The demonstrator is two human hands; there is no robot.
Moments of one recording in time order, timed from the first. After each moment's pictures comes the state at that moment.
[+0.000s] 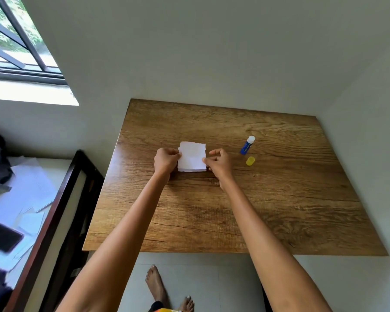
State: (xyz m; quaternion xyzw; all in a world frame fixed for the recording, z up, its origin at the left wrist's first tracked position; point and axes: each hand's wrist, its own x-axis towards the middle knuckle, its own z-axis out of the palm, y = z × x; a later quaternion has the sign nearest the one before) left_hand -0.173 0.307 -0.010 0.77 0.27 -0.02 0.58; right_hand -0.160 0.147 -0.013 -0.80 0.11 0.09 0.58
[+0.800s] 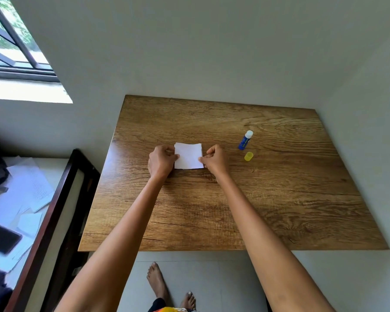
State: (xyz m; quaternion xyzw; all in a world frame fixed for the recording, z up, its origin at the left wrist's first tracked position) left_hand -0.180 0.305 -0.014 0.85 0.25 0.02 0.46; right_hand -0.156 0.152 -0.013 -0.87 0.08 0.07 0.48
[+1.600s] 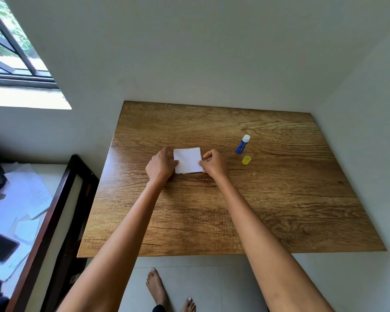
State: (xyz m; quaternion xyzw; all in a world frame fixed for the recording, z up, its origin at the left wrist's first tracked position) left_hand -0.175 0.305 -0.016 0.92 0.20 -0.02 0.33; right_hand -0.149 0.149 -0.014 -0.88 0.09 0.10 0.46
